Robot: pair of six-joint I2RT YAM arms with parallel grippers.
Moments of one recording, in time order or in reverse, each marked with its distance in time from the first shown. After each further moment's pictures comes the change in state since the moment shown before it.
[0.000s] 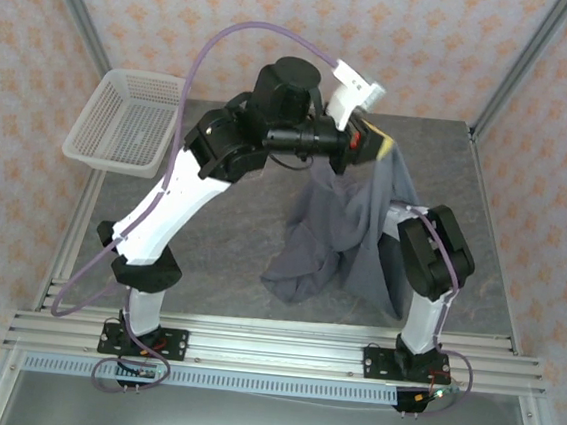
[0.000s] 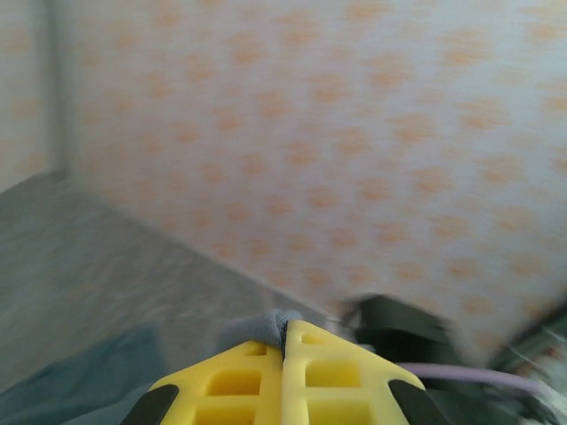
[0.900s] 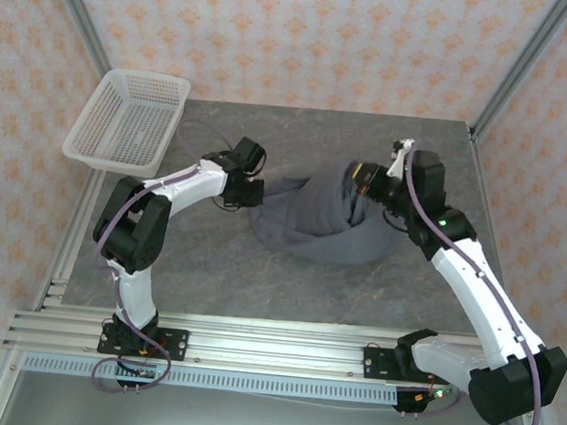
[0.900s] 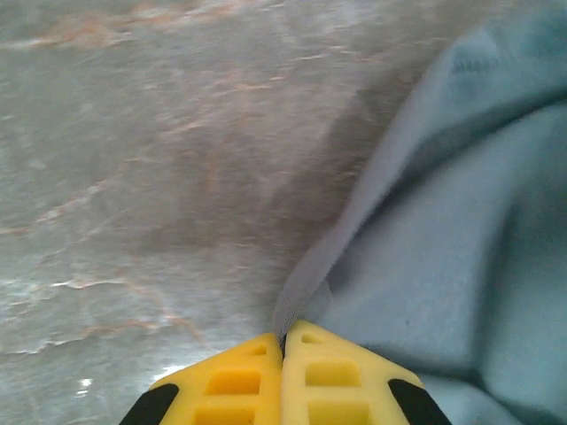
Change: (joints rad) left arm 0.441 -0.050 -1.299 0.338 -0.279 -0.257; right arm -0.163 -0.747 -0.026 0.032 -0.254 0.128
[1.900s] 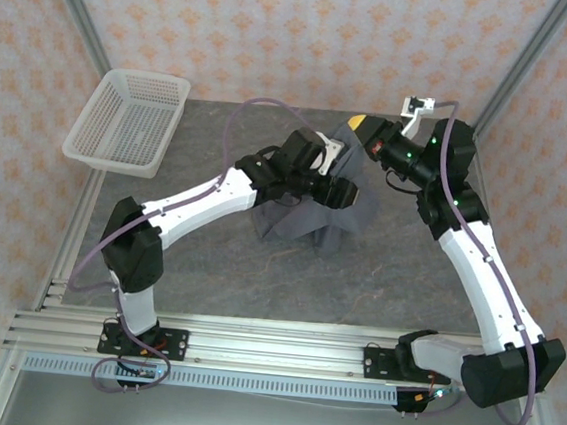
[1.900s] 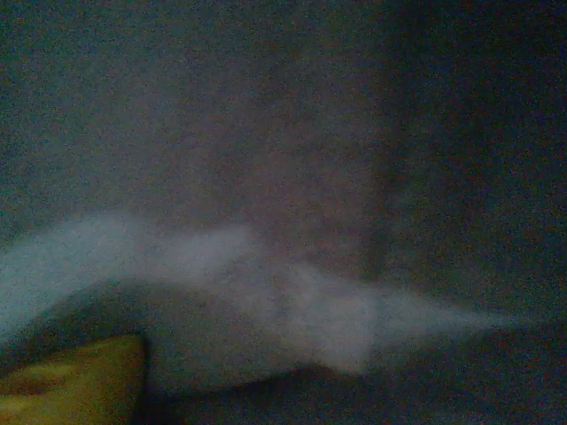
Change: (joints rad) left arm -0.350 -0.064 0.296 0.181 0.211 0.152; right arm -0.064 0.092 0.170 0.286 -0.362 0.324
